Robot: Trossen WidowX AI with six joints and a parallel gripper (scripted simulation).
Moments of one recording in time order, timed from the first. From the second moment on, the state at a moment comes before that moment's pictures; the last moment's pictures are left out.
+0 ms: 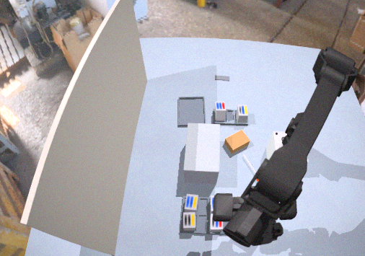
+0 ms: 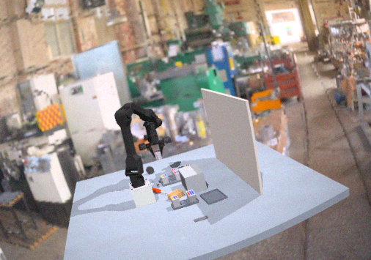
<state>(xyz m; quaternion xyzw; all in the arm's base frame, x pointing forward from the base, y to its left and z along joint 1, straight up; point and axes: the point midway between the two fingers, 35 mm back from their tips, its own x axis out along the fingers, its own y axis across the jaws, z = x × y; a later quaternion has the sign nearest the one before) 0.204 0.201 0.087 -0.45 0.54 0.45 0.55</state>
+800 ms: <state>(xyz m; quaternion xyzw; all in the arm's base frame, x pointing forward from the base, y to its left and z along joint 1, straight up) 0.249 0.155 0.113 -0.42 0.56 0.41 0.59</state>
